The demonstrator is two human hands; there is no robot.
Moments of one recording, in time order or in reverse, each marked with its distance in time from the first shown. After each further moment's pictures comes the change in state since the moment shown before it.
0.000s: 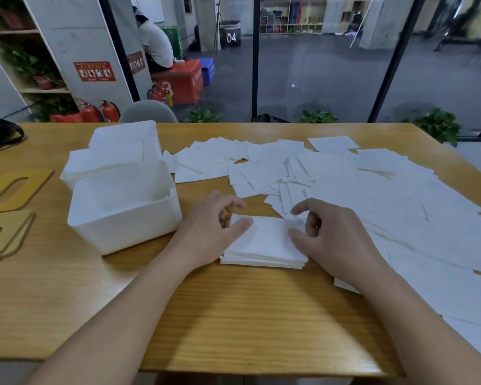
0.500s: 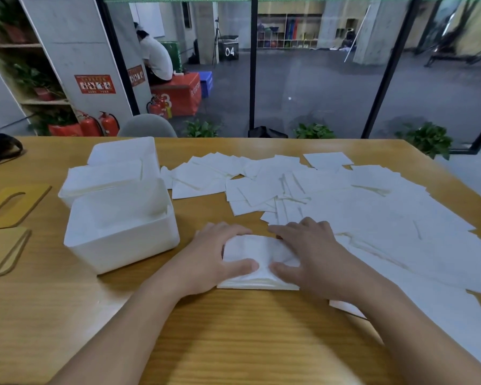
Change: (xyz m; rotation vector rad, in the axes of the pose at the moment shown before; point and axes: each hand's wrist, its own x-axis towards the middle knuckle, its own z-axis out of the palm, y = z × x) left_hand -0.008 0.004 -0.004 0.095 -0.284 -0.024; right_hand 0.014 -0.012 0.001 -0.352 -0.316 -0.207
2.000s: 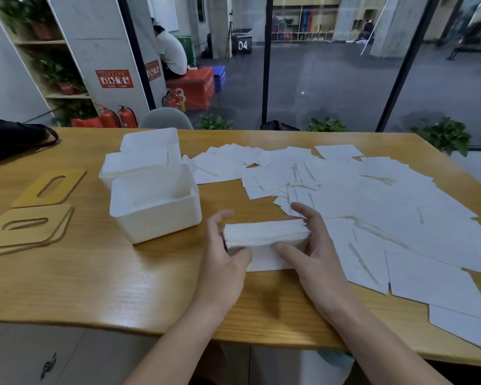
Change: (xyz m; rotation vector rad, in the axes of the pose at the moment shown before) left_hand -0.080 0.048 0.053 -0.847 0.548 -0.112; right_hand -0.053 -0.068 0.035 1.115 0.404 0.162
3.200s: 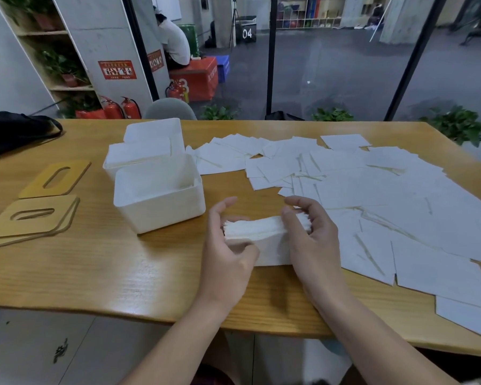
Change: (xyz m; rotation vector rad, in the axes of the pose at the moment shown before) left_hand -0.011 0.006 0.002 0.083 0.067 0.140; right_hand 0.010 -0.002 0.027 0.035 0.254 0.026
